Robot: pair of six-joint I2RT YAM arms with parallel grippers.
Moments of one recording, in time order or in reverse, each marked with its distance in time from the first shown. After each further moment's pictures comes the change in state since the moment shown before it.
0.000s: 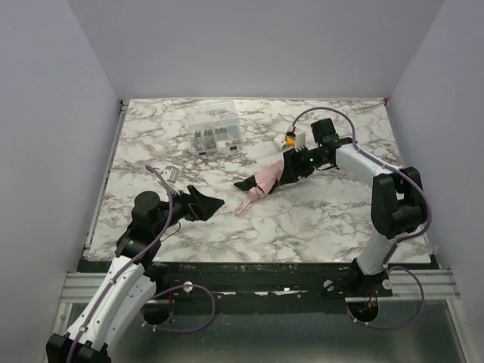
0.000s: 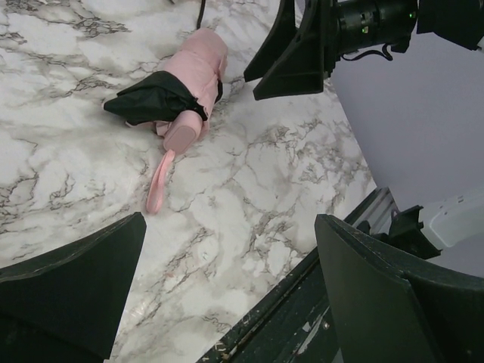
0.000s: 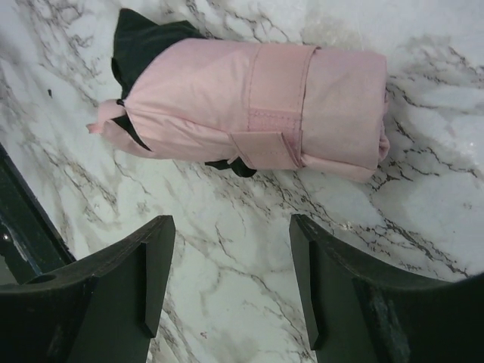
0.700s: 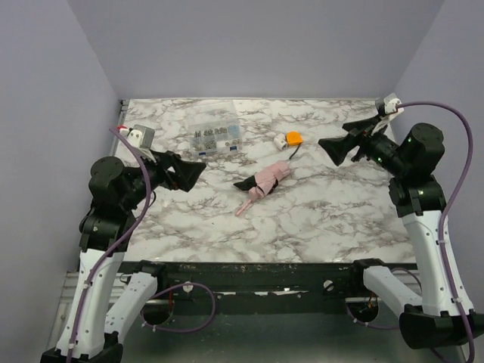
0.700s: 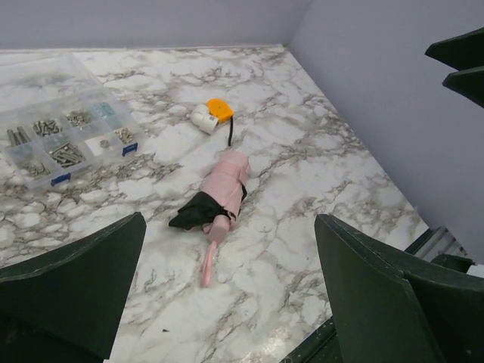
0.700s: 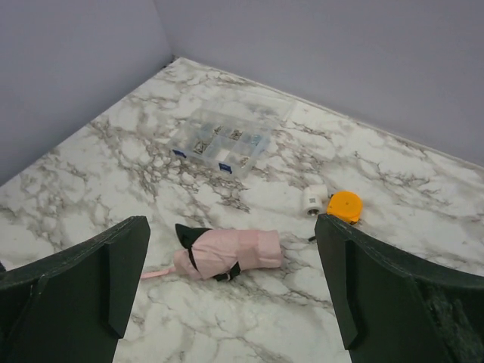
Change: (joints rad) left arm 0.146 0.184 0.663 -0.345 0.023 0.296; right arm -0.223 -0.837 -0.078 0.275 0.038 0.242
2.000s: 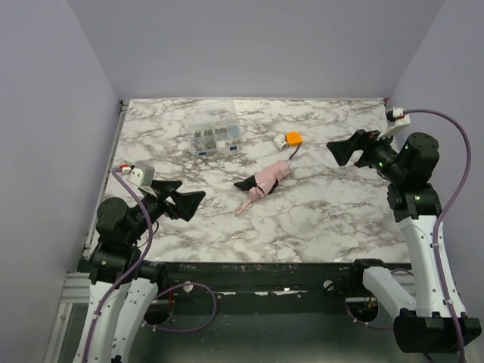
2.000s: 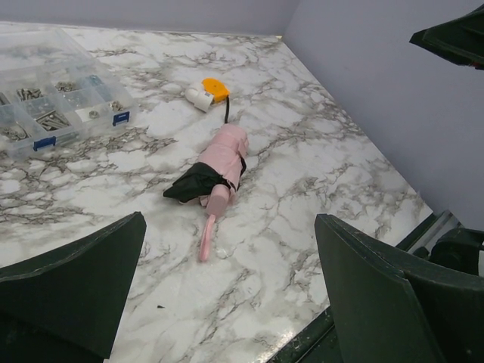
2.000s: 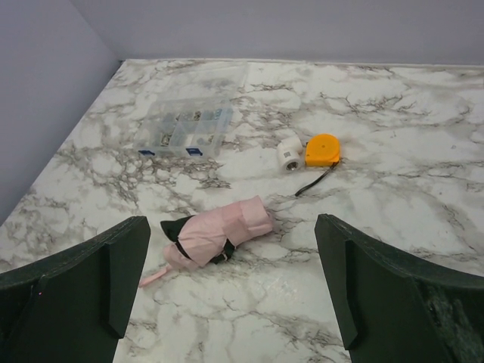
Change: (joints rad) left arm 0.004 -0.331 -0.343 0.049 0.007 -0.024; right arm -0.072 -0.076 -0.140 -0.027 0.128 0.177
